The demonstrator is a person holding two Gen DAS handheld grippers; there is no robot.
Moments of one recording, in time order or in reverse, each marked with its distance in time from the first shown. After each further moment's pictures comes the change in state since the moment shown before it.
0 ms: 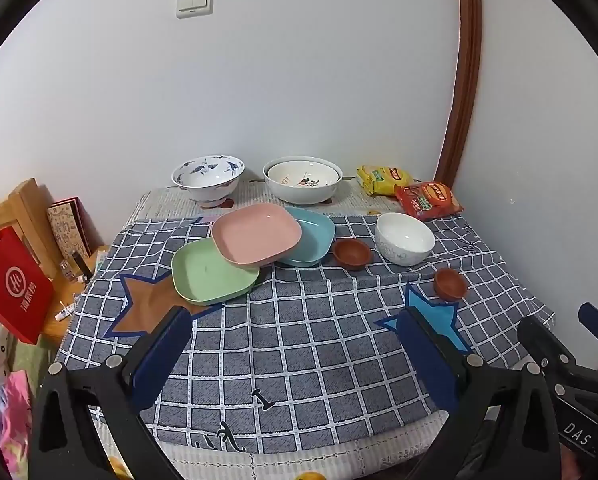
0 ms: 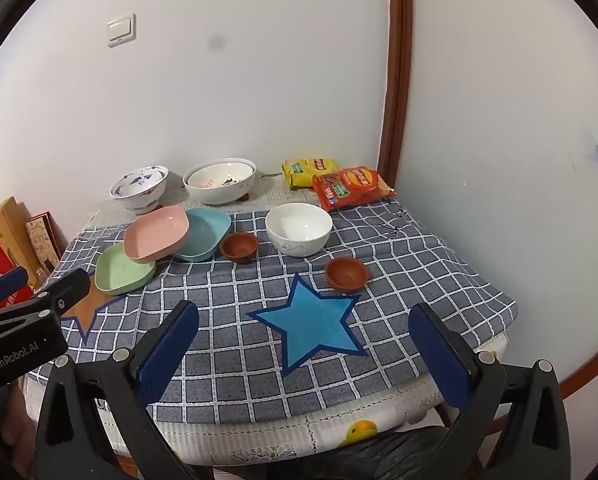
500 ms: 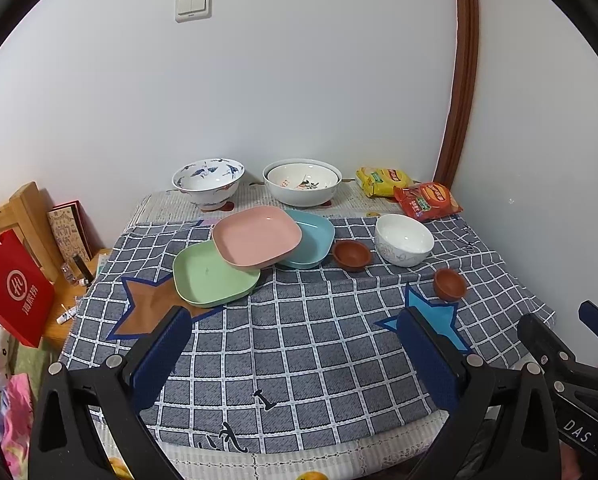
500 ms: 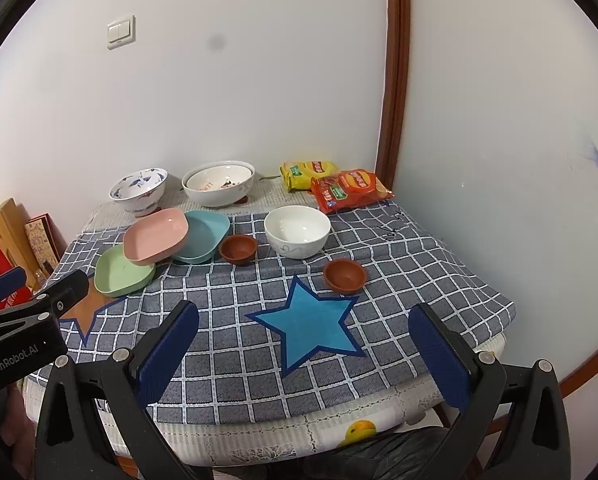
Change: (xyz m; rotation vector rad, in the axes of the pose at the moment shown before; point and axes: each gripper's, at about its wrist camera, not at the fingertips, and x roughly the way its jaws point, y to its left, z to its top) left arm -0.003 0.001 -0.001 0.006 -0.008 -0.001; right arm -0.003 -0.003 0.001 0.008 -0.007 -0.001
